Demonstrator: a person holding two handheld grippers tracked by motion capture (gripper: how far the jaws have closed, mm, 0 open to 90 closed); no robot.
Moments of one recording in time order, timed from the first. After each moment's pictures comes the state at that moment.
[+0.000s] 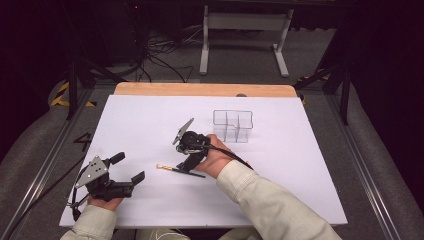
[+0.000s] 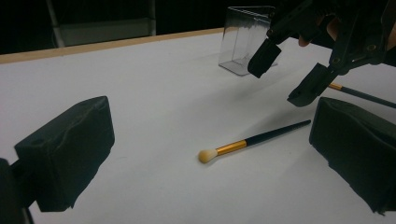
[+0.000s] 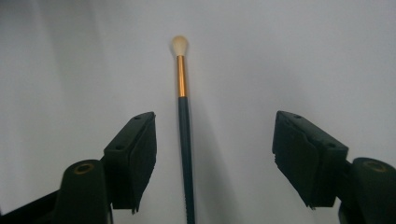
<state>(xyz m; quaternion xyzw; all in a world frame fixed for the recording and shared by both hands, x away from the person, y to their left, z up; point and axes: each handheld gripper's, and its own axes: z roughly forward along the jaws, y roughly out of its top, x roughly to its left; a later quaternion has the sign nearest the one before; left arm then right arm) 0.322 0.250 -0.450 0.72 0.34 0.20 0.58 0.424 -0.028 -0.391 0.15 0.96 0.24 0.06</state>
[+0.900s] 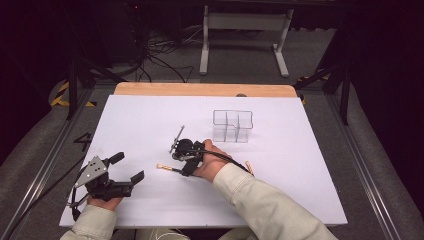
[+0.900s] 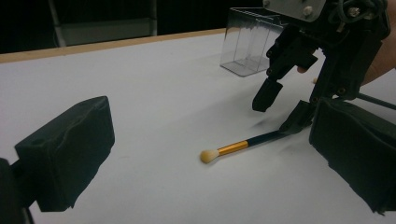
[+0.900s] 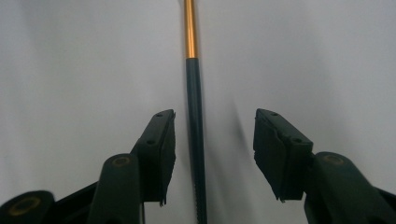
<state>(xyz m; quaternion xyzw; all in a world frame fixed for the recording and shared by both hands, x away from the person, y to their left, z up) 0.322 0.251 -0.449 0.71 0.34 0.20 0.58 0.424 -0.015 -0.417 0.15 0.98 0.15 0.03</state>
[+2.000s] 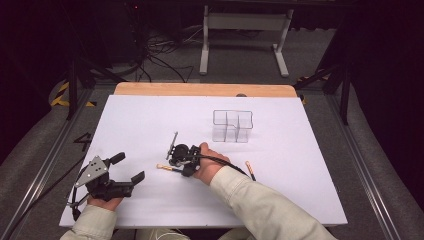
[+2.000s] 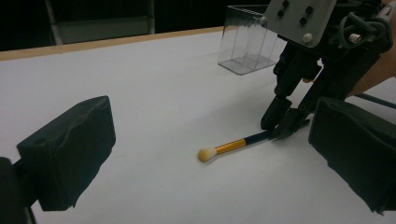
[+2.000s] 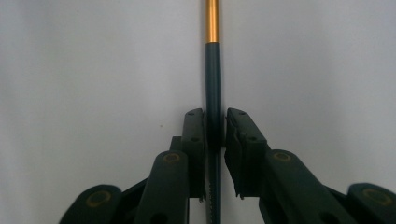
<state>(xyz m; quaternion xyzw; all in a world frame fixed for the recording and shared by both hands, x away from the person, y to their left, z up) 0.322 0.251 -0.449 0.72 0.34 0.20 0.58 0.416 -0.005 -0.426 0.13 0.98 0.11 0.03</state>
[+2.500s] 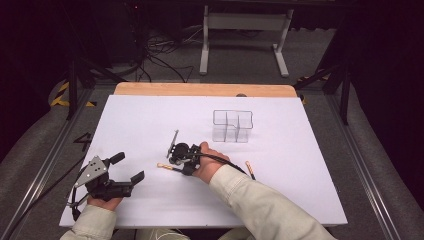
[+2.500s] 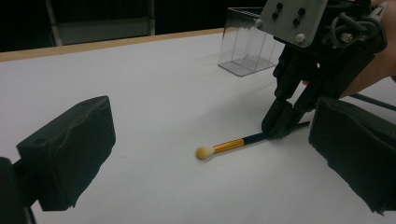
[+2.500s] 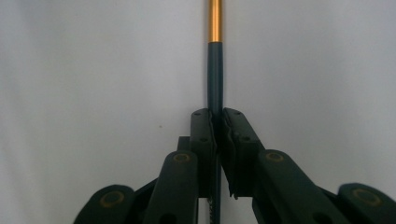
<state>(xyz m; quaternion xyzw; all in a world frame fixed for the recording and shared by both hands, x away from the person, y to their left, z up) 0.322 0.251 -0.449 0.71 0.34 0.20 0.58 0.421 -0.005 -0.426 0.14 0.98 0.11 0.02</state>
